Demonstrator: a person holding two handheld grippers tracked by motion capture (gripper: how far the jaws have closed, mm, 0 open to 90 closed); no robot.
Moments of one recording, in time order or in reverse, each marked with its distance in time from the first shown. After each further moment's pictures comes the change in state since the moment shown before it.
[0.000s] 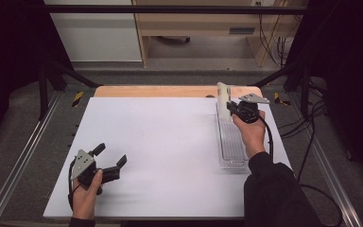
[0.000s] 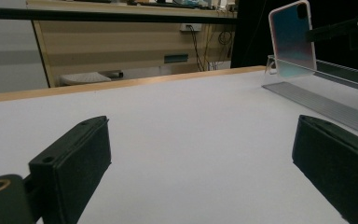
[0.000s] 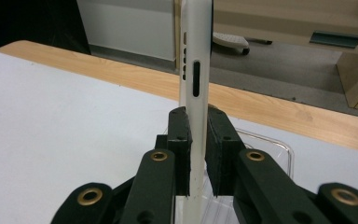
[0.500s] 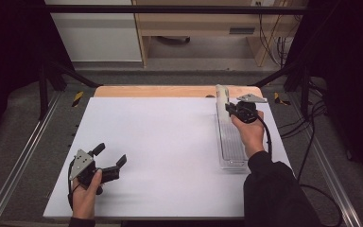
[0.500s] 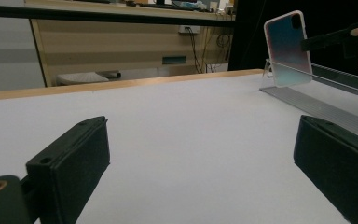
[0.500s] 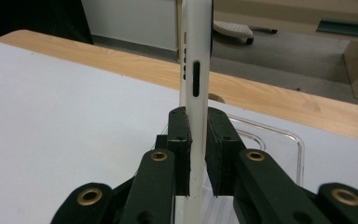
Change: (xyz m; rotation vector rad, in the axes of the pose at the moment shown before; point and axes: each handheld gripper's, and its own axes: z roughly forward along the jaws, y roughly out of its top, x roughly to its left) left arm 0.003 0.000 -0.001 -0.014 0.006 -0.026; right arm 0.001 -0.001 0.005 0.048 0.011 0.006
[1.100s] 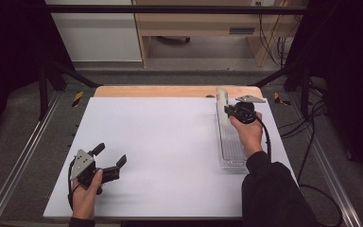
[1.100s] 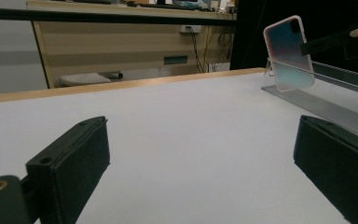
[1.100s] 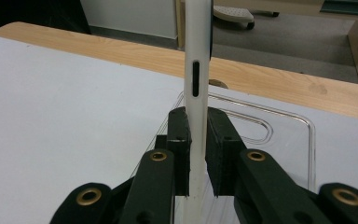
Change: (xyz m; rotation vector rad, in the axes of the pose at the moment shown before) left arm -0.003 0.000 0.001 0.014 -0.009 0.022; right arm 0.002 -0.003 0.004 0.043 -0.004 0.036
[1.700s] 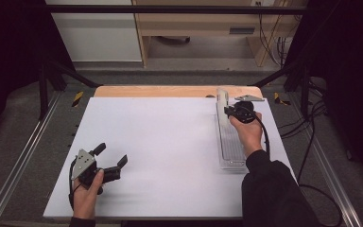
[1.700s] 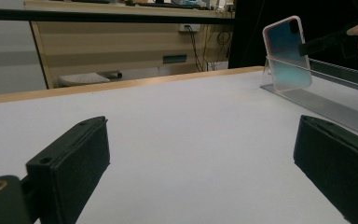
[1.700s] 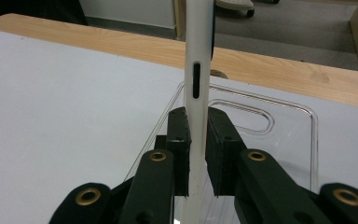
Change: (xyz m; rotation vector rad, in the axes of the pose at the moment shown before) left arm -0.001 0.000 0.001 0.004 -0.003 0.005; right arm 0.001 0.002 0.002 0.045 -0.008 0.014
